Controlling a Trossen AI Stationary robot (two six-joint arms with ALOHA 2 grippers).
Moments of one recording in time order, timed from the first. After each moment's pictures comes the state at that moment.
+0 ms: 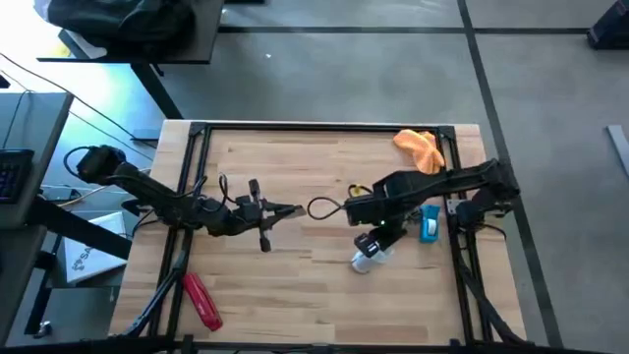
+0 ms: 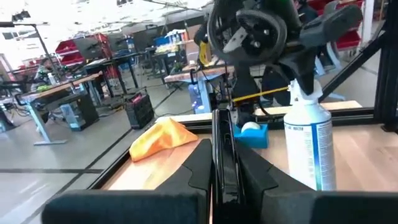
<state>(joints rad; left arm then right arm) -0.38 1.19 0.54 0.68 -0.64 0.19 0.20 1.76 1.80 -1.56 -0.29 1.12</state>
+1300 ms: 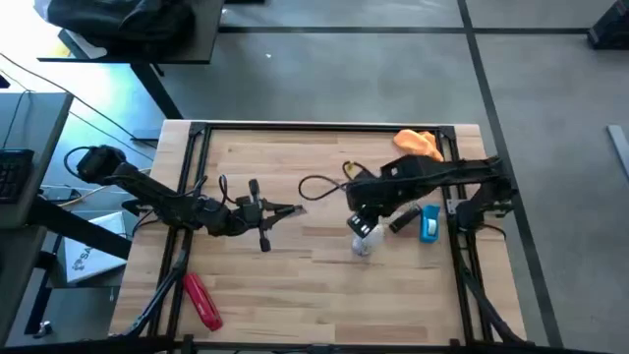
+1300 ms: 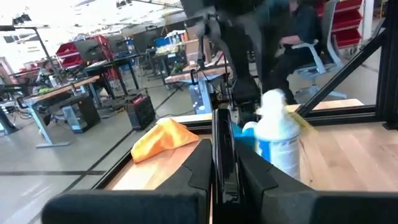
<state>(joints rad) -0.38 1.19 0.54 0.68 -0.64 0.21 0.18 1.75 2.02 -1.57 0.12 0.85</state>
